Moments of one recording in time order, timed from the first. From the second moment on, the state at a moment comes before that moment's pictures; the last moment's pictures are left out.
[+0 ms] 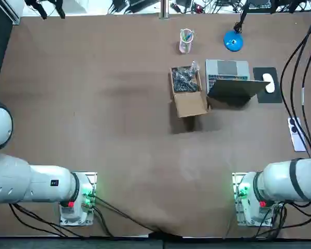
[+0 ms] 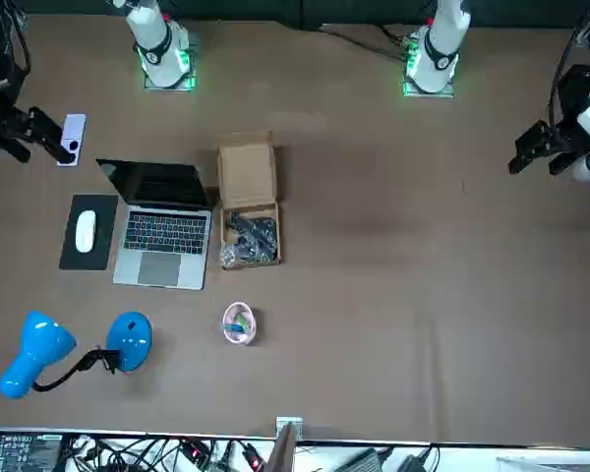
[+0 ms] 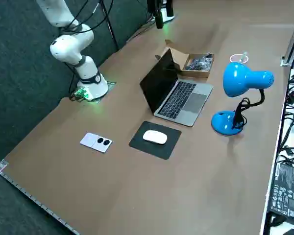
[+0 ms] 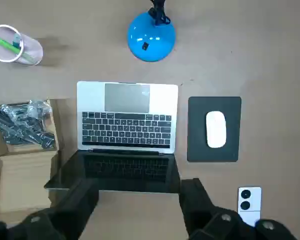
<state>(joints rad) -0.08 -0.04 0.08 -1.61 0.00 1.60 0.01</state>
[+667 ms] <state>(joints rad) -0.08 -0.04 0.08 -1.61 0.00 1.59 0.01</state>
